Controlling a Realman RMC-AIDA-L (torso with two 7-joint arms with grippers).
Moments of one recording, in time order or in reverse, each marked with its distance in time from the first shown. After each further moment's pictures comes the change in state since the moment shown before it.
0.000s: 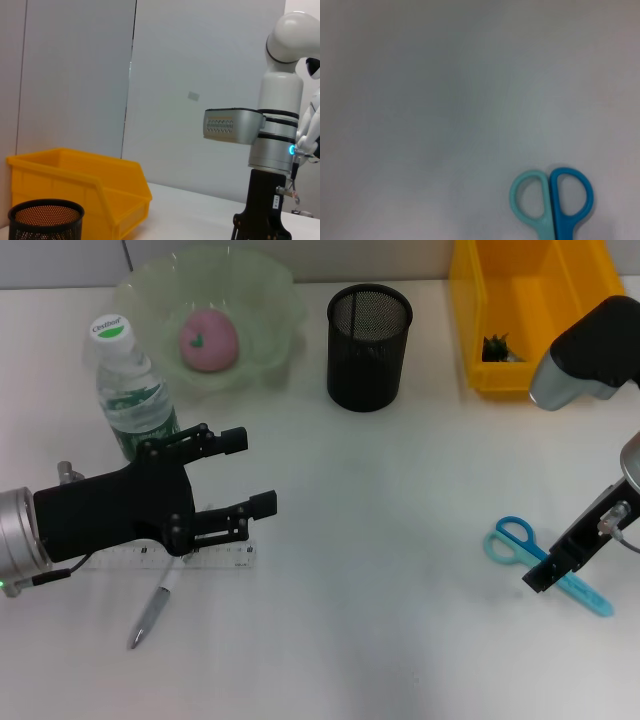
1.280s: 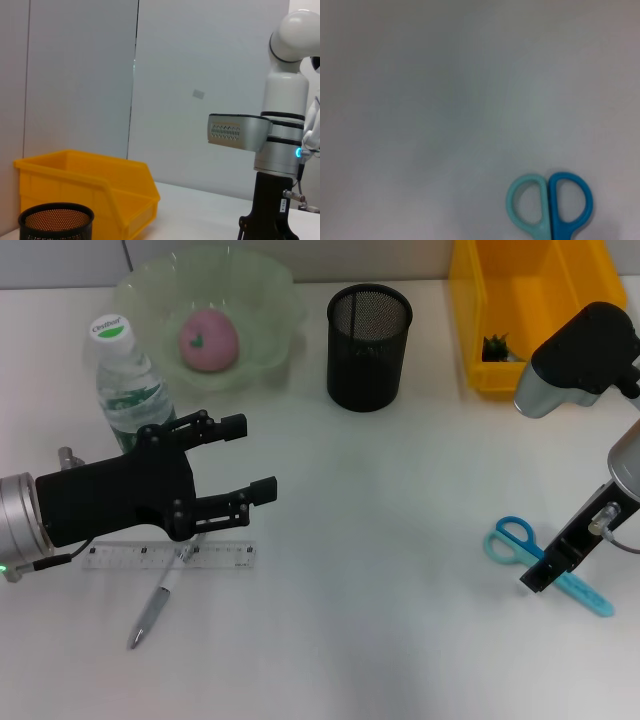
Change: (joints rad) left arm -0.018 0.002 -0.003 0.008 0.000 -0.022 0.000; right arm 0.025 0.000 -0.037 0.044 -0.017 0.032 0.002
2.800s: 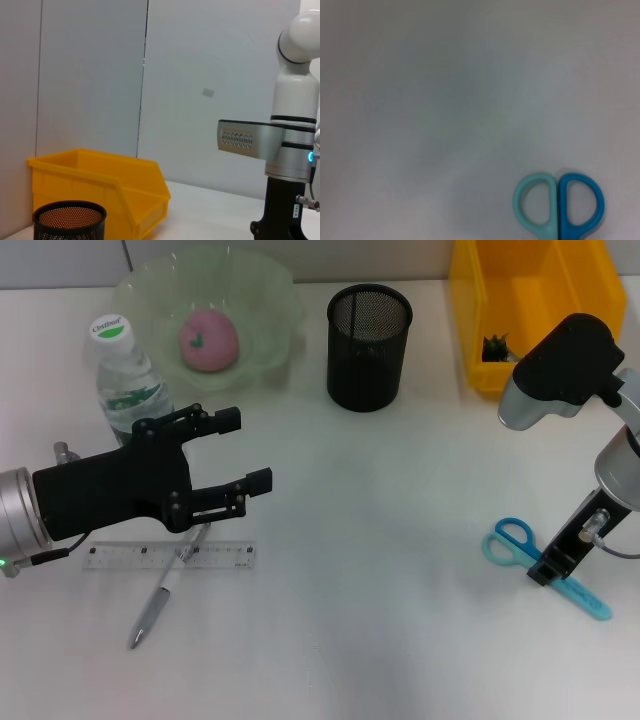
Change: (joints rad) left arm -0.002 0.001 -0.010 0.001 -0.002 -0.022 0.000; right arm 0.026 0.000 -0.040 0.052 0.001 0.019 -0.003
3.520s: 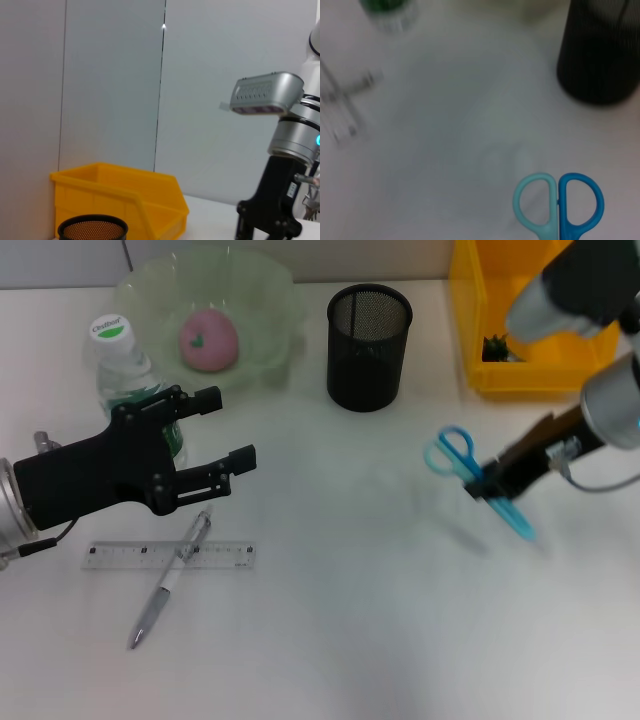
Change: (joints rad) left arm 0.001 0.000 -0.065 -0.006 -0.001 0.010 0.014; right arm -0.071 0.002 0.093 -0.224 0.198 0.100 -0.064
